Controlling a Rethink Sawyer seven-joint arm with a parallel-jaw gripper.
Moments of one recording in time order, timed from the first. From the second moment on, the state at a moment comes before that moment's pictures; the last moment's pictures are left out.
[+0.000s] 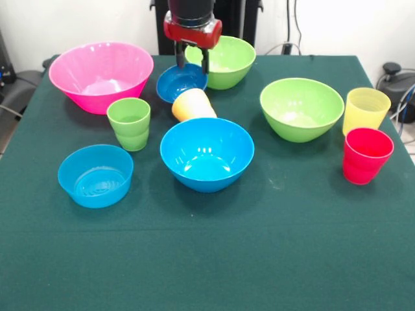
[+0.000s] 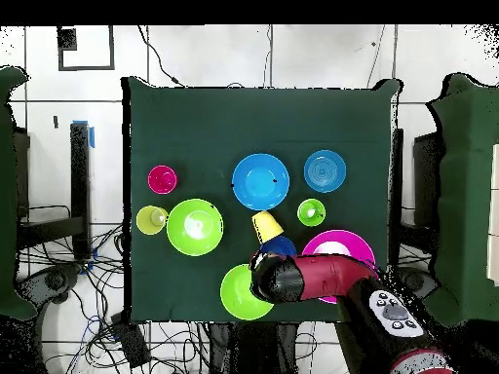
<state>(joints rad) -0.58 -0.65 0.21 2.02 -0.55 0.36 2.28</state>
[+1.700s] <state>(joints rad) -0.06 -0.14 -0.45 1.84 -0.38 -0.90 2.28</state>
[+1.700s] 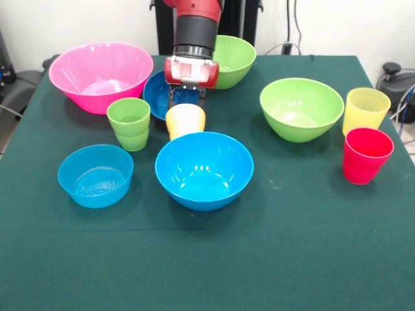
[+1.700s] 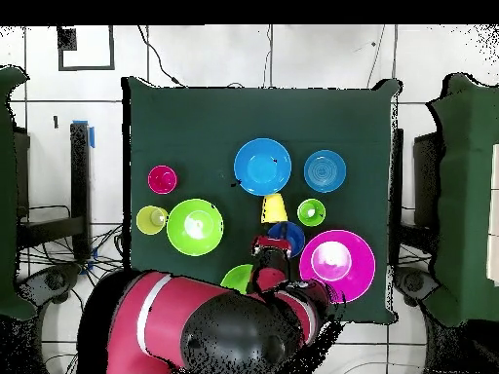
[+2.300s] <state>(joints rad) -0.06 -0.12 -0.48 1.80 -0.39 -0.88 2.28</state>
